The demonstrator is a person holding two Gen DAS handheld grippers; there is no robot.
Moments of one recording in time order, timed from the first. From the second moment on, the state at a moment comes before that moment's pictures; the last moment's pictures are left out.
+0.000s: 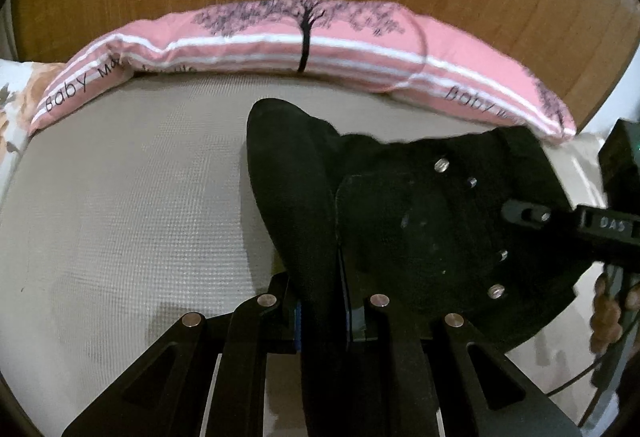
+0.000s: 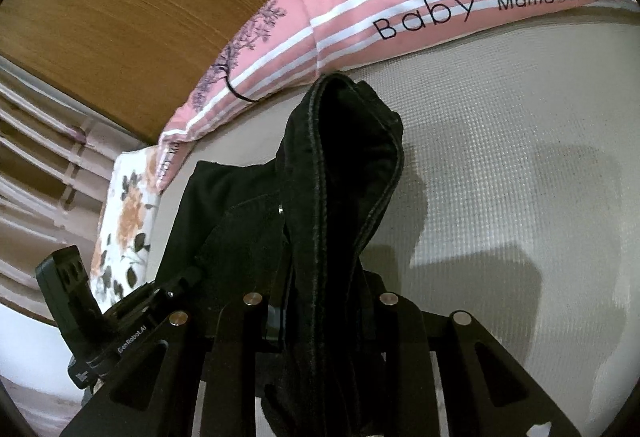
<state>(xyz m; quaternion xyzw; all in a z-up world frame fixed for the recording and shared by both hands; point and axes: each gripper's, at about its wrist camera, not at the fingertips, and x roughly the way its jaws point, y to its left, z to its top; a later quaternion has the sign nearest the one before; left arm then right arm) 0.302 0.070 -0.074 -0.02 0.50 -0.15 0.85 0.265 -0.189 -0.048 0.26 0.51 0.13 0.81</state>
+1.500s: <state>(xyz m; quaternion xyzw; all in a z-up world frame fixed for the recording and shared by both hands) 0.130 0.085 -0.019 0.04 0.45 -0.02 0.89 0.086 -0.140 0.028 0.06 0.40 0.02 0.92</state>
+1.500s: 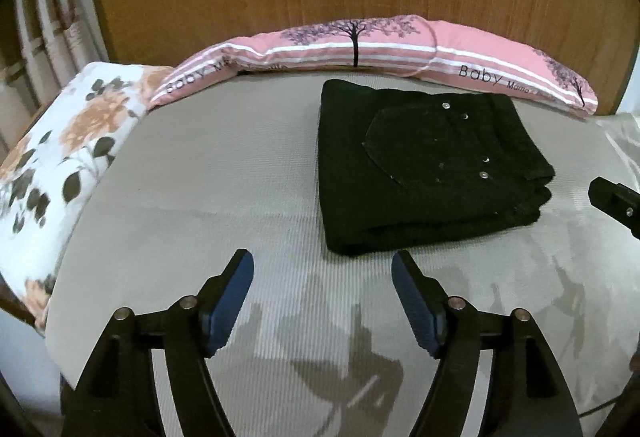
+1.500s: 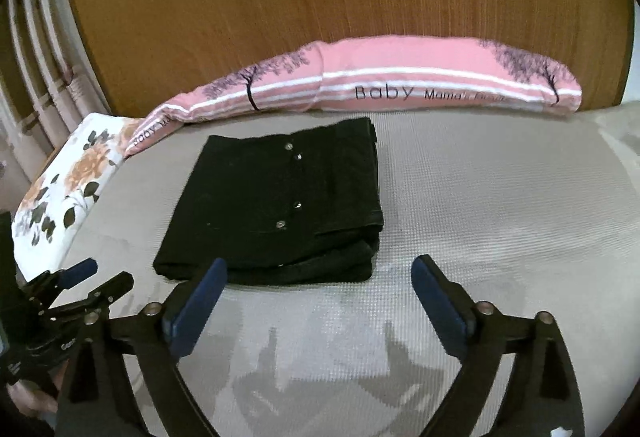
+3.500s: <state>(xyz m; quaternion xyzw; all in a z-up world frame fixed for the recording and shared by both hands) 0.060 0.087 -0.016 0.06 0.42 0.01 0.91 0.026 -0.095 0.024 0.02 0.39 -0.01 0.92</state>
